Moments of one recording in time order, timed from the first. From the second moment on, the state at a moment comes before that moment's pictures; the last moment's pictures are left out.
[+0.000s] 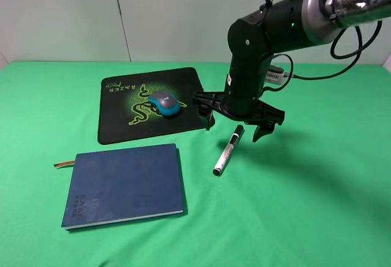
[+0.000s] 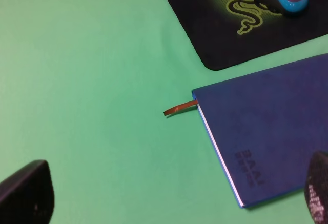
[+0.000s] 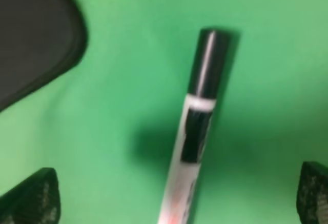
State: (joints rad) left arm -0.12 0.00 -0.50 0.02 1.05 0.01; right arm 0.62 1.98 -1.28 -0.09 0.79 1.01
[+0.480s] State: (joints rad) left arm -0.12 0.00 -0.50 0.02 1.05 0.01; right arm 0.59 2.05 -1.28 -0.09 0.79 1.00
